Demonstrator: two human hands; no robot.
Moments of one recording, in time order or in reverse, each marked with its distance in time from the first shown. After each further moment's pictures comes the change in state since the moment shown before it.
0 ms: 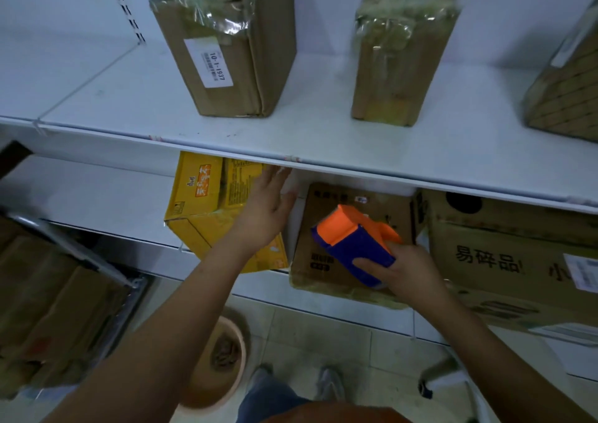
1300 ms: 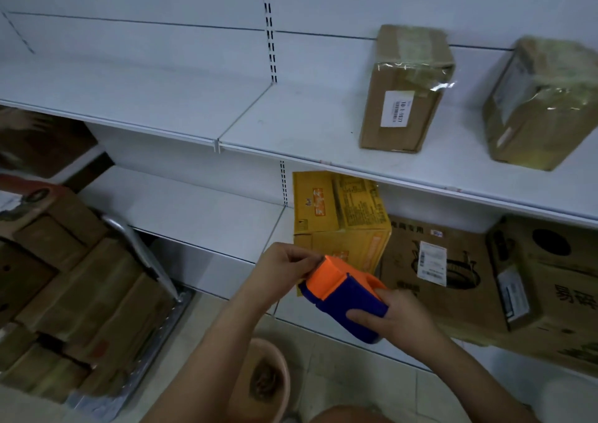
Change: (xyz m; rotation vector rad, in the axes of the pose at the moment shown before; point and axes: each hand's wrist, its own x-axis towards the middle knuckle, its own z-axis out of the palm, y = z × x) left_hand -0.127 -0.092 -0.168 -0.561 -0.145 -0.371; right_hand -0.017 -0.194 0.137 0.041 -0.210 -0.023
